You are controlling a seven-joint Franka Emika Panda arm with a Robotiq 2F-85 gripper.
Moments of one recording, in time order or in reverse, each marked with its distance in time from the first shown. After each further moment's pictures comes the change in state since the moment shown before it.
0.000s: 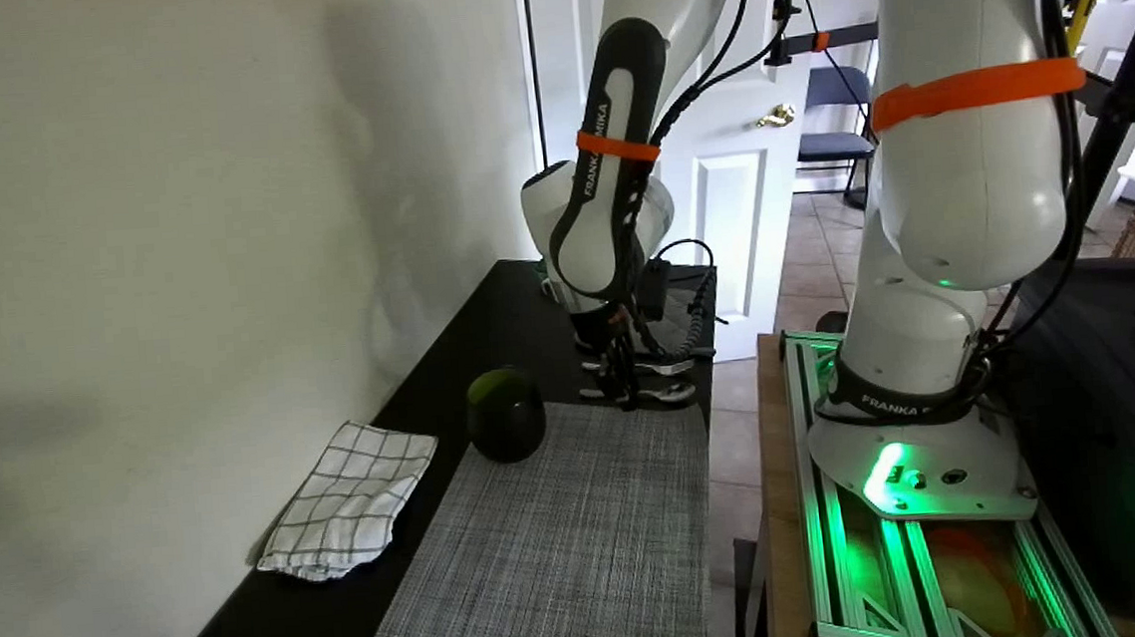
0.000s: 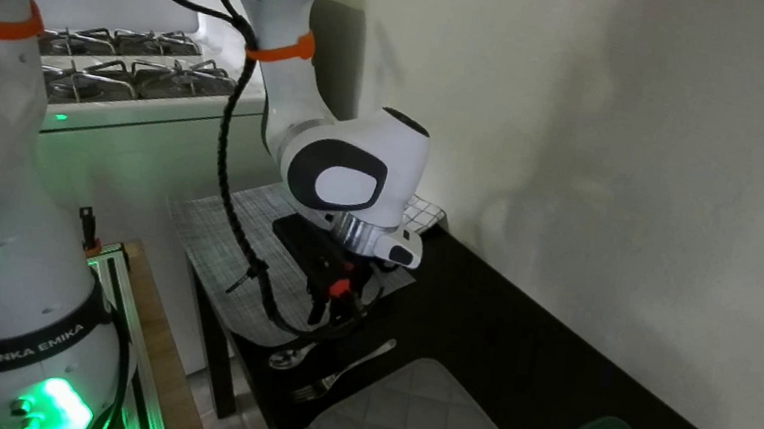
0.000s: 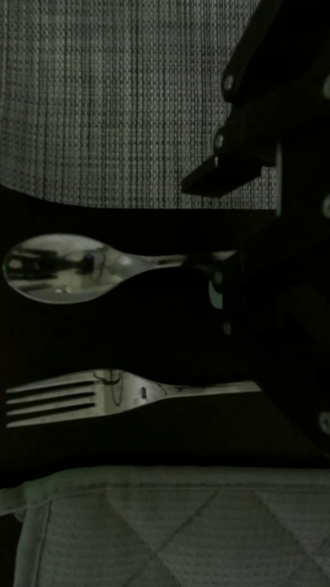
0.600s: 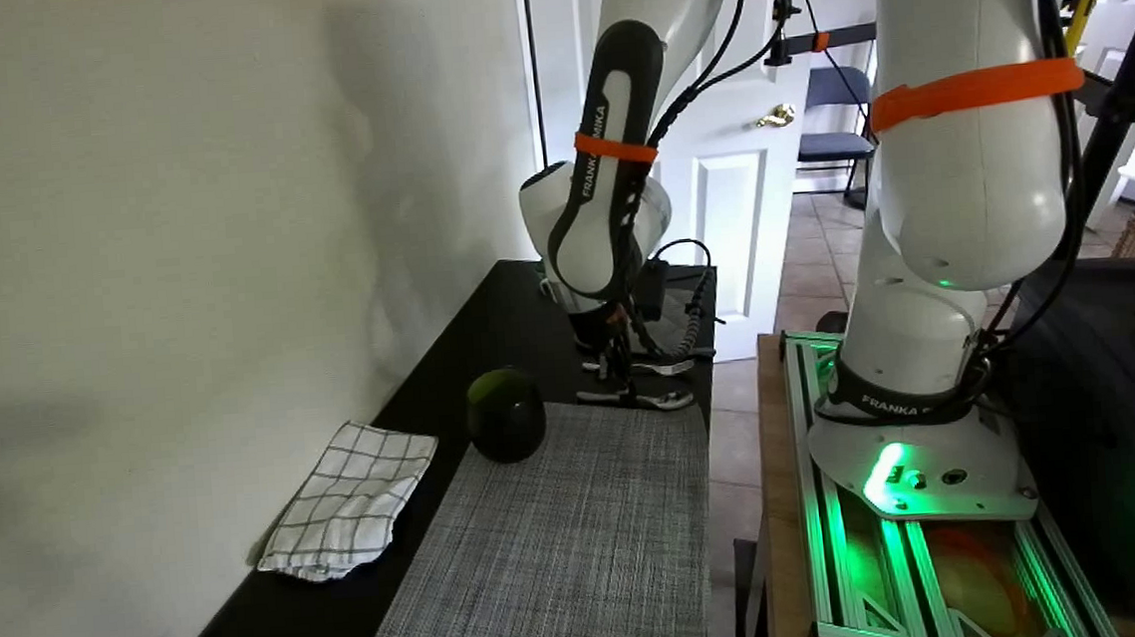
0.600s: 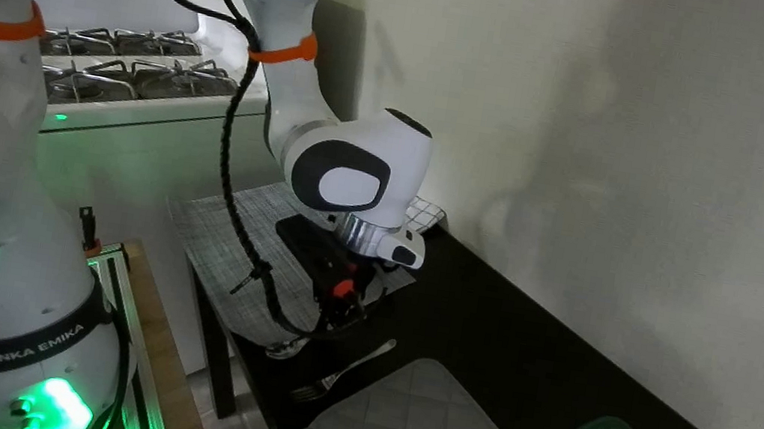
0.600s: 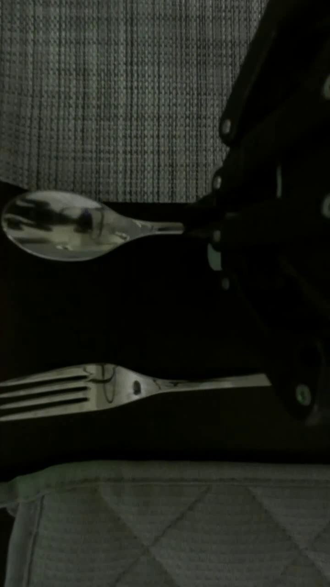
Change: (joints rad) arm -0.001 0.009 -0.003 0.011 -0.008 0.000 0.001
